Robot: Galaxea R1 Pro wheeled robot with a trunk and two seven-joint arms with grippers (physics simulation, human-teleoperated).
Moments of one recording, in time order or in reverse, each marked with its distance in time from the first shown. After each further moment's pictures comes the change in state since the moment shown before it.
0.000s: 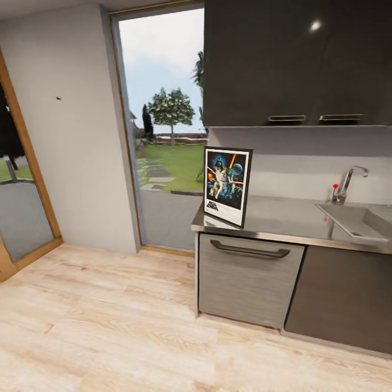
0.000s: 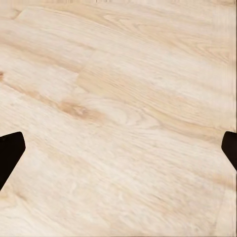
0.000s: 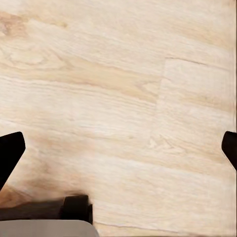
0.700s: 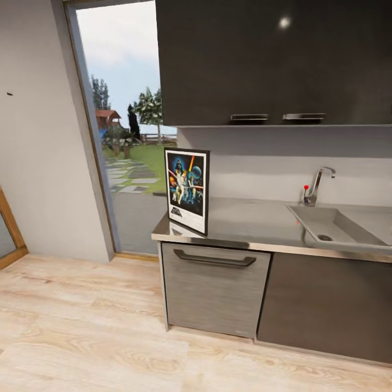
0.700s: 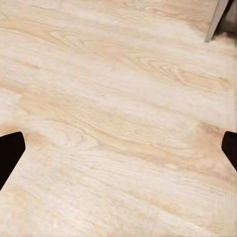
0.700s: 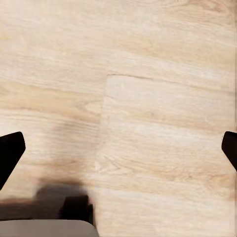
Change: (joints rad) left arm 0.000 0.000 0.000 -0.002 0.000 0.000 0.000; right arm 0.000 0.000 0.000 0.002 0.000 -0.002 0.000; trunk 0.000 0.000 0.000
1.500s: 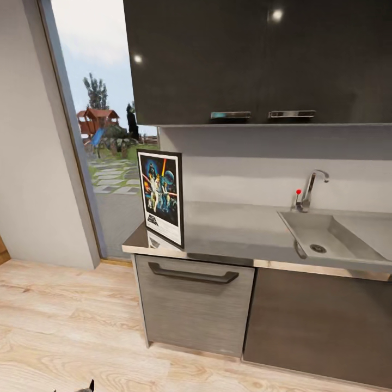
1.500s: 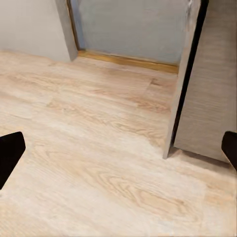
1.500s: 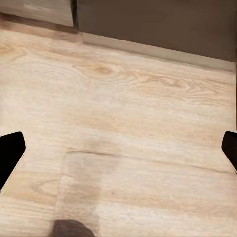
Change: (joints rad) left arm 0.000 -0.030 0.007 -0.243 0.004 -0.144 0.001; right arm 0.000 -0.003 -0.004 0.000 0.000 -0.190 -0.006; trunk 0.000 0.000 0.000
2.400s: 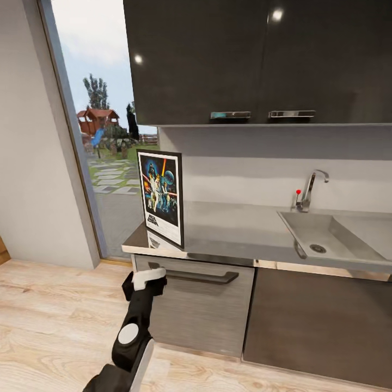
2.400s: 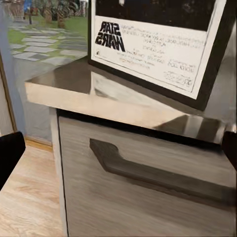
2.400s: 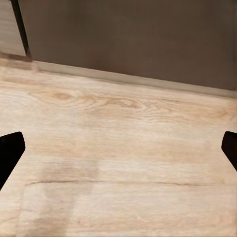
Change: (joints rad) left arm -0.224 -0.217 -0.518 -0.760 -0.020 0.703 0.410; right arm 0.003 -0.005 -0.004 0.000 0.000 -0.103 -0.172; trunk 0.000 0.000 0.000
